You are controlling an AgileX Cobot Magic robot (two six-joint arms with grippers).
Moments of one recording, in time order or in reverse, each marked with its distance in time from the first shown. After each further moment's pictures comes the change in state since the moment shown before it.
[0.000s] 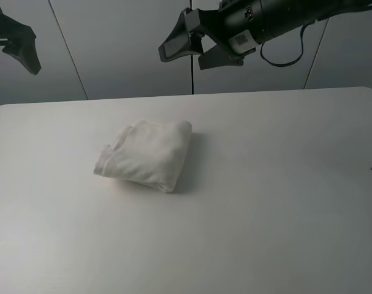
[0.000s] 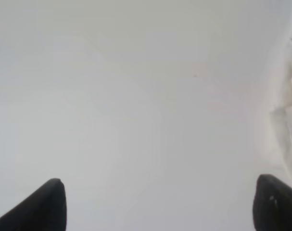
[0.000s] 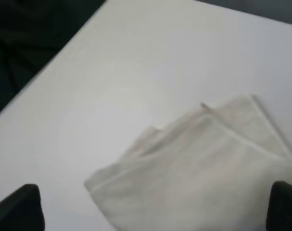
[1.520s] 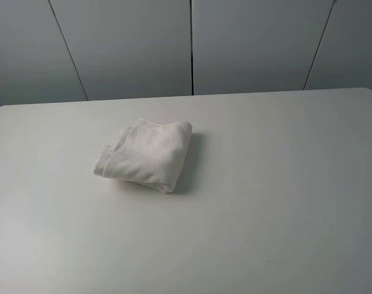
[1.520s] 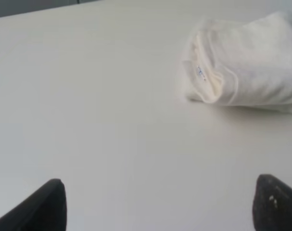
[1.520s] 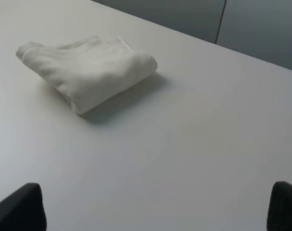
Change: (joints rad) left arm 0.000 -1.625 1.090 -0.151 -0.089 -0.055; right arm -0.022 -1.646 0.676 -0.799 0.397 0.587
